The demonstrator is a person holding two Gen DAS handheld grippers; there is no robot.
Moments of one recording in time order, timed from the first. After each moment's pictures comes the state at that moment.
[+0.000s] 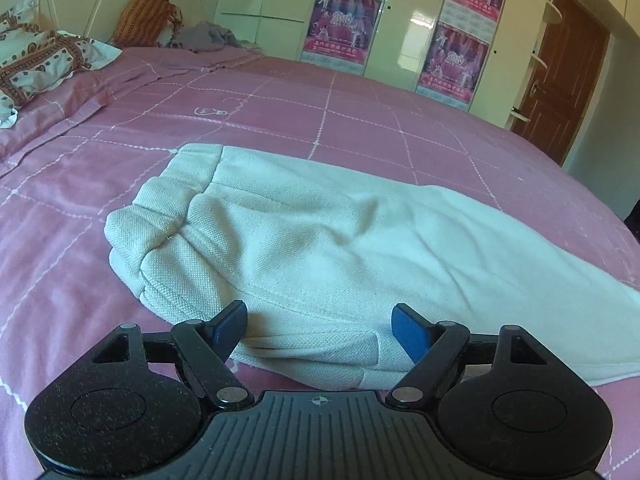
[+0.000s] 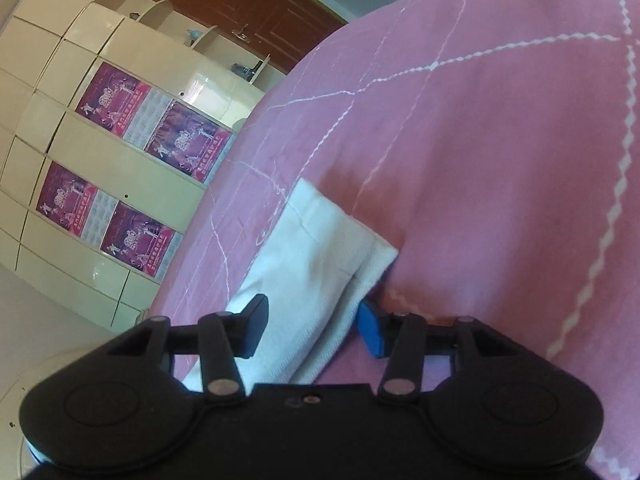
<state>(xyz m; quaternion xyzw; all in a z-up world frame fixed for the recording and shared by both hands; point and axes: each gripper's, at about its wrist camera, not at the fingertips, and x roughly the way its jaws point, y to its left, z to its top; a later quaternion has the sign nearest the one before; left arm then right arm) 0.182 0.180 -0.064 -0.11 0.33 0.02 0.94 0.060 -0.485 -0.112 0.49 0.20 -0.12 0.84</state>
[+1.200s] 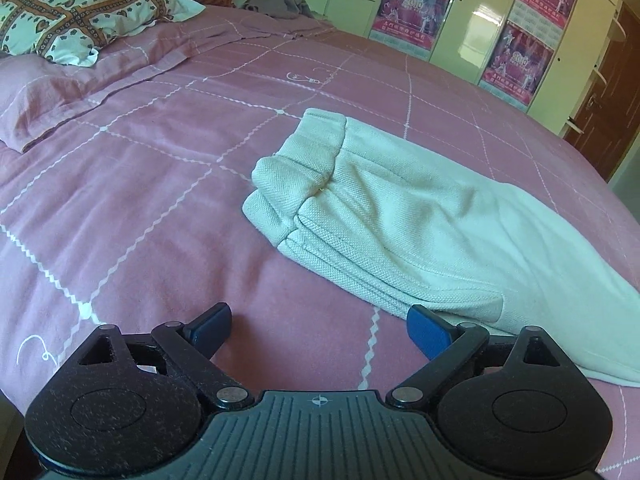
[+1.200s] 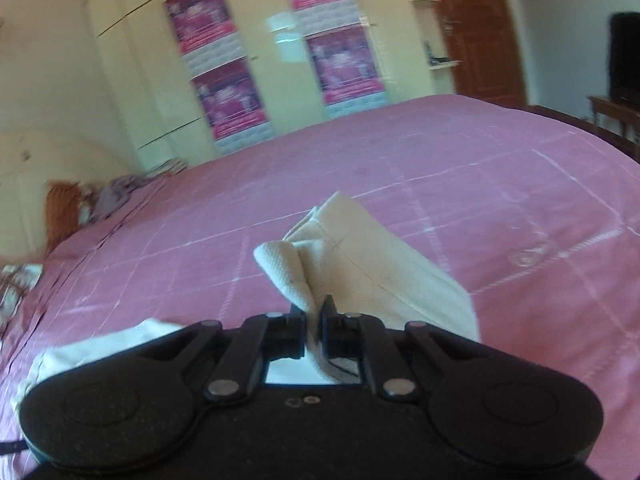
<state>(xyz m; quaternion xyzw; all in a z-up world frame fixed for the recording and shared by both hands) 0.144 0.244 -0.072 -0.16 0.37 0.09 0.91 0.184 -0.215 0.012 0.13 0.27 0.02 0.95</state>
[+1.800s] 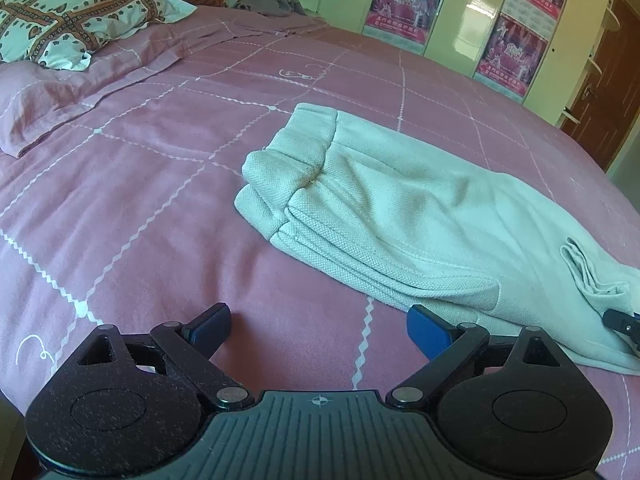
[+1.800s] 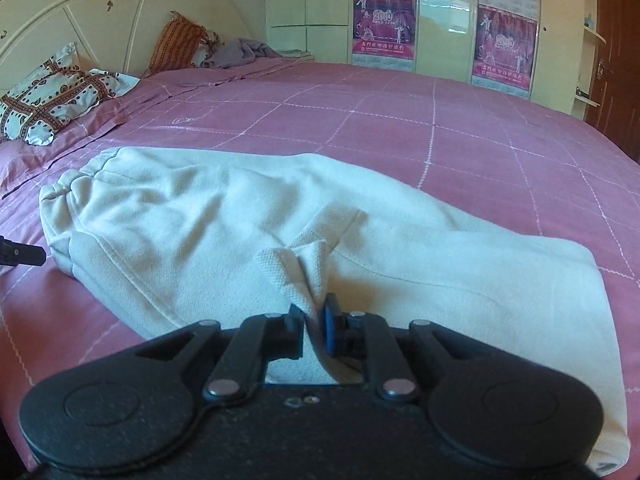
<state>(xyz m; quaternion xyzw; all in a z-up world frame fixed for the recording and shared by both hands) 0.144 0.237 -0.071 -0.15 0.38 0.09 0.91 0.171 -0.024 -0.062 -0.06 0.34 0.14 0.93</state>
